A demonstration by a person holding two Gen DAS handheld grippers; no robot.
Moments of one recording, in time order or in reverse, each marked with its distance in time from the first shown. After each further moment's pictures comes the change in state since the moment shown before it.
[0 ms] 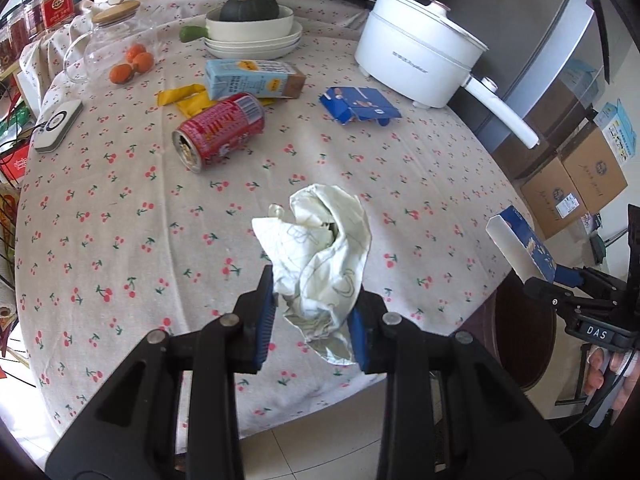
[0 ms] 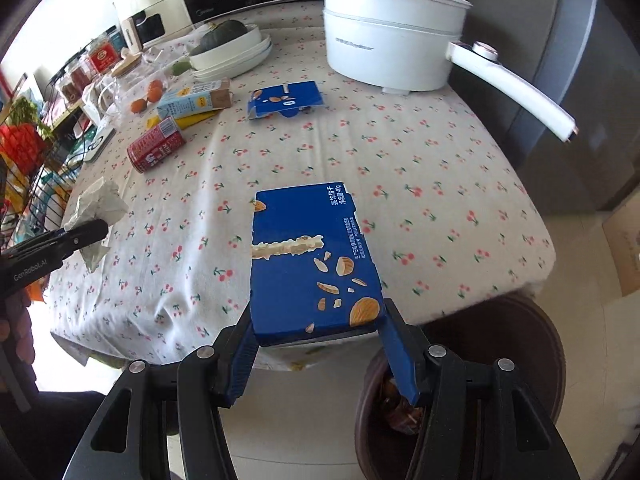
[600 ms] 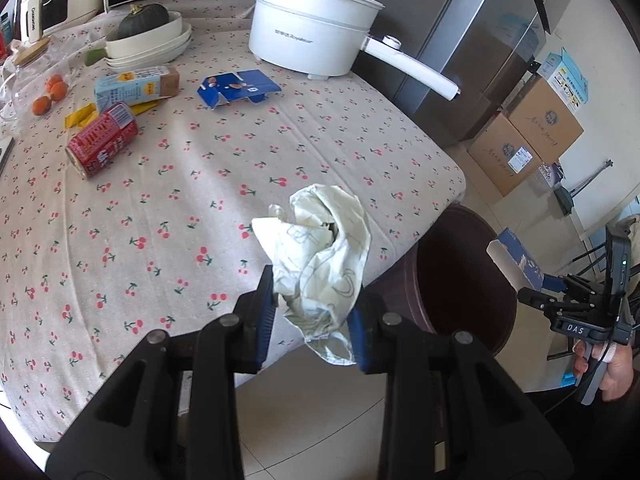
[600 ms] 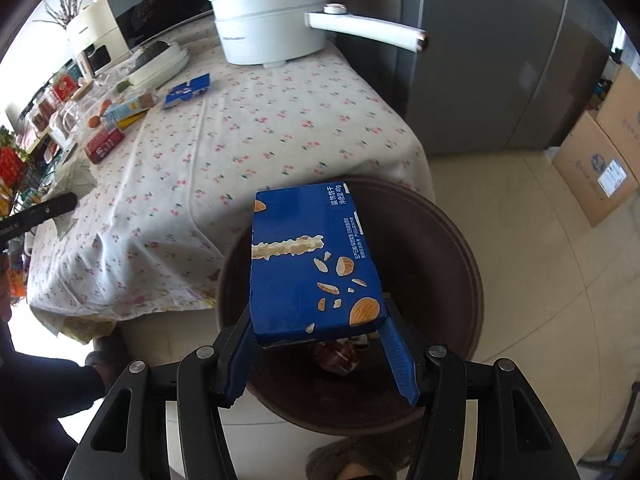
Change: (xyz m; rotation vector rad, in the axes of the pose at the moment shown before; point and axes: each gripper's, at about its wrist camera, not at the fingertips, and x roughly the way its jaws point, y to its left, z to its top) left arm 0.002 -0.093 -0.021 0.152 0.028 -0.145; right arm -0.053 -0.123 -0.118 0.145 -0.010 -0.092
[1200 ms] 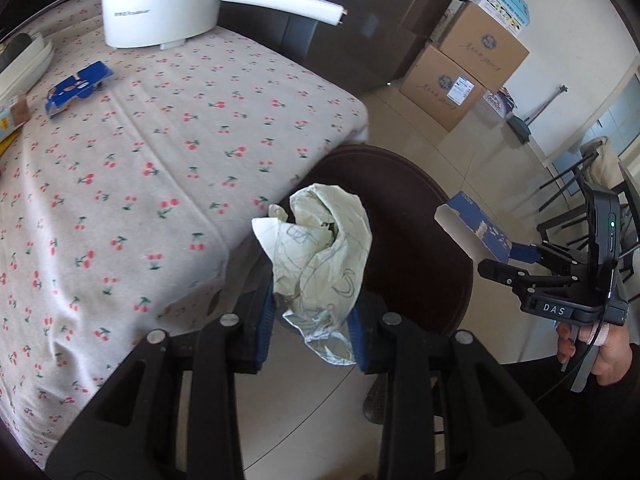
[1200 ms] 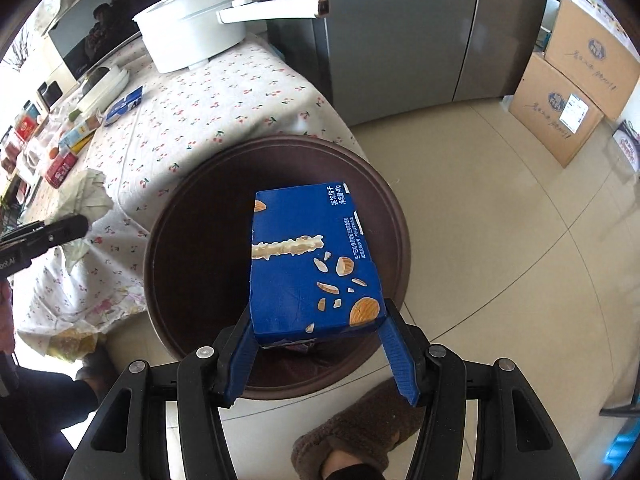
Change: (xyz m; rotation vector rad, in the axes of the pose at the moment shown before) left arm 0.066 -0.127 -0.016 0.228 0.130 -0.160; right arm 0.003 -0.068 -0.048 0.164 0.006 -0.049
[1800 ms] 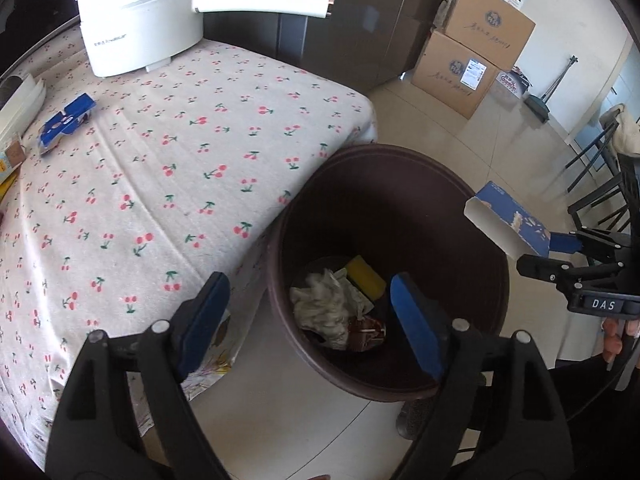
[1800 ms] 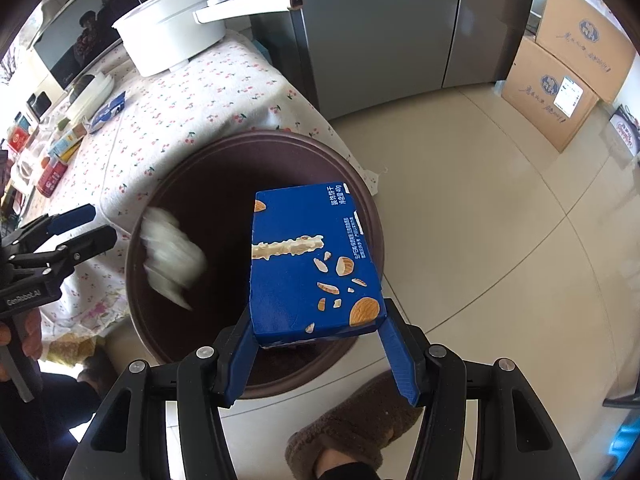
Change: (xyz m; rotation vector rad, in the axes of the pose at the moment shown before) left arm 0.024 -0.015 0.010 0.071 -0.029 0.142; right arm 0.006 -0.022 0.002 0.030 0.019 0.003
